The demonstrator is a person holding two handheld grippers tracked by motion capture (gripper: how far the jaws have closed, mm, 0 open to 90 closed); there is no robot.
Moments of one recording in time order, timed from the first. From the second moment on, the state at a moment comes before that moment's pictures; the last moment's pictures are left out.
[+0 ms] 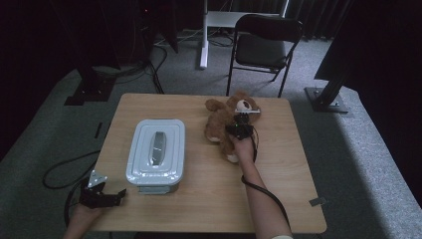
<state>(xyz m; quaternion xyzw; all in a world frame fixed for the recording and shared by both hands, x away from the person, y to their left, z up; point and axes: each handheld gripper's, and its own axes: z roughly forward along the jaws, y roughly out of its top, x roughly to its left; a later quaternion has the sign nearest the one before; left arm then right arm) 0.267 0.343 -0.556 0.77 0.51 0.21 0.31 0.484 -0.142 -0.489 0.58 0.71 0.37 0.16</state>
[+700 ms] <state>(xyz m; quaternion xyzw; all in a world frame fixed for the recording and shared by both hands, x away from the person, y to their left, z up) 0.267 0.342 -0.556 0.77 0.51 0.21 0.31 0.469 -0.253 -0.434 0.47 0.79 0.27 0.29</state>
